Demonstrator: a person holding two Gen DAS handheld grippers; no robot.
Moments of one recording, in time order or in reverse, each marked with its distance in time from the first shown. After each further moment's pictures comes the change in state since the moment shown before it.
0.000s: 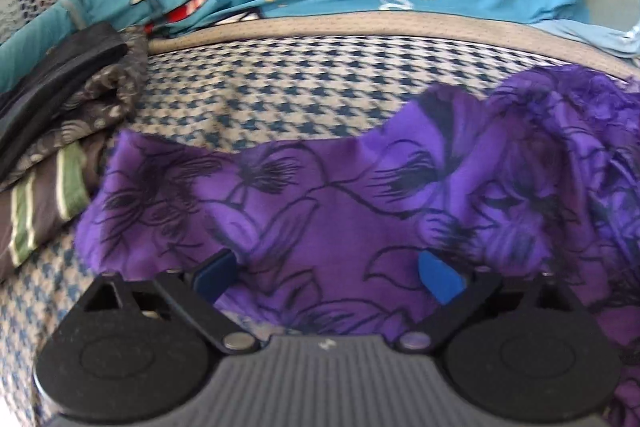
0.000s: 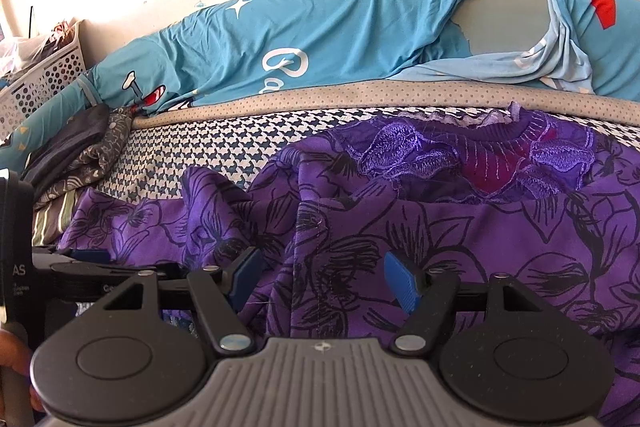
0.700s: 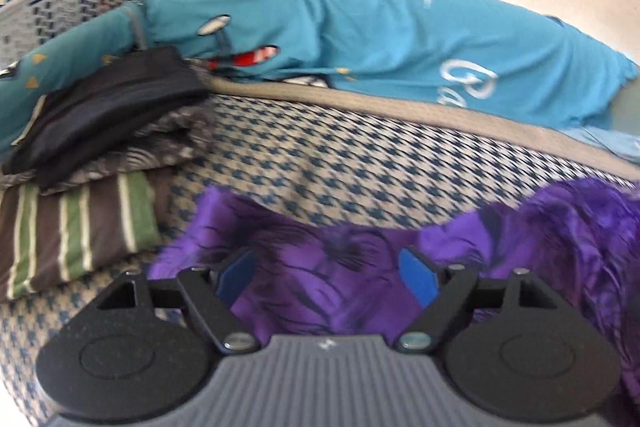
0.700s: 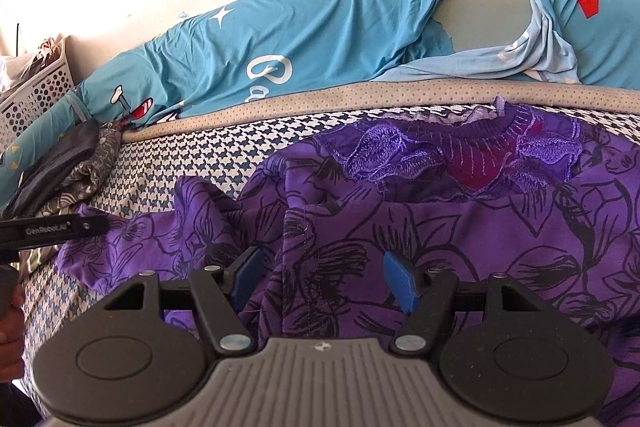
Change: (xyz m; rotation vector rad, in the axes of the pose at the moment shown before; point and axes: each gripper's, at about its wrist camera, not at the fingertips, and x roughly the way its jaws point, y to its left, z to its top) left arm -0.041 0.050 0.026 -0.134 -0.137 -0.036; right arm -0.002 -0.006 0.002 0.052 -0.012 -0.010
